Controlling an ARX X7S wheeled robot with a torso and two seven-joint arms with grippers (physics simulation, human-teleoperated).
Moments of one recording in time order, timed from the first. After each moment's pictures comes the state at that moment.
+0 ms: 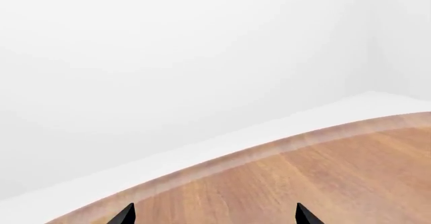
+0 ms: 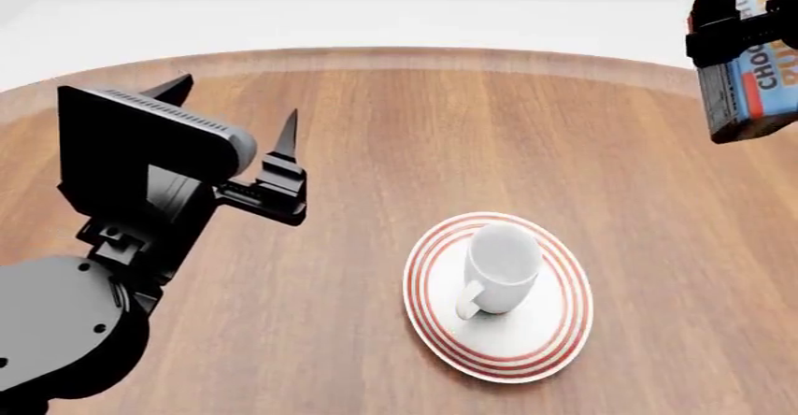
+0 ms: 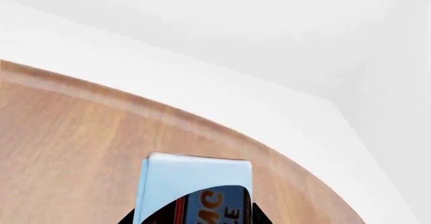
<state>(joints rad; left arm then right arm) -1.21 -1.03 1.13 0.58 -1.15 -0.23 -0.77 1.63 0.77 -0.77 0.41 0.71 0.98 0.00</state>
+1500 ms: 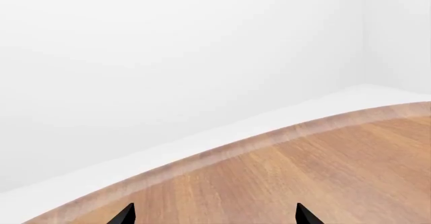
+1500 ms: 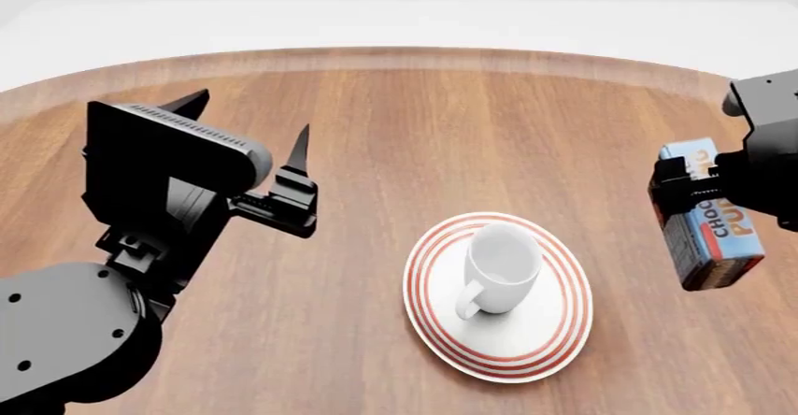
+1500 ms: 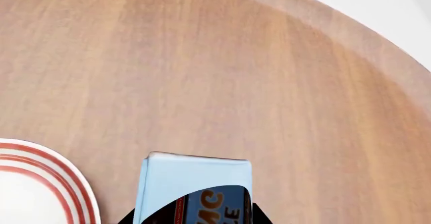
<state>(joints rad) -1.17 -1.00 1.14 0.56 -1.13 -0.23 -0.75 1.33 0.79 -0.80 0.60 0.75 0.92 -0.12</state>
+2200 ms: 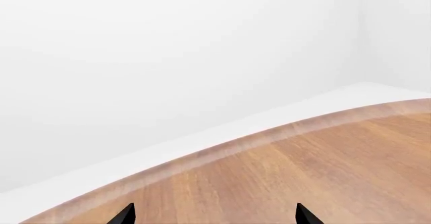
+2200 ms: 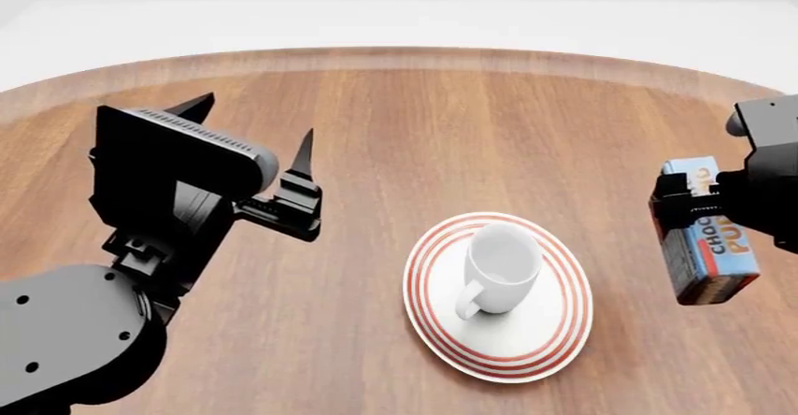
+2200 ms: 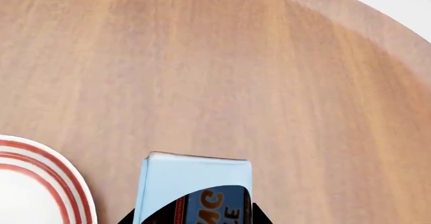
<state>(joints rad) -1.17 -0.99 1.14 0.56 -1.12 -0.24 -0.76 1.25 0.80 -0.75 0.61 0.79 0.88 -0.09</state>
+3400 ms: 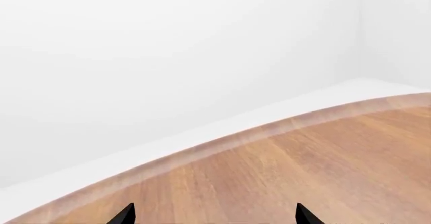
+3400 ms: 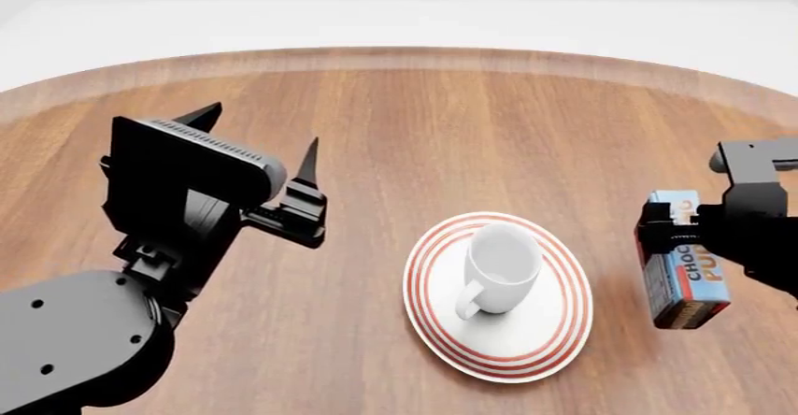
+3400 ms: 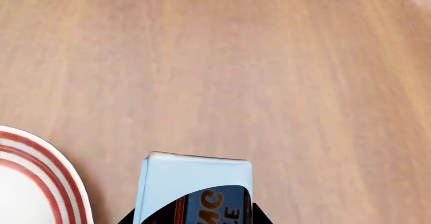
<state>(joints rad) -1.14 -0.98 1.14 0.55 -1.11 -0.24 -0.75 1.16 0.72 -0.72 0.82 0.78 0.72 -0.12</state>
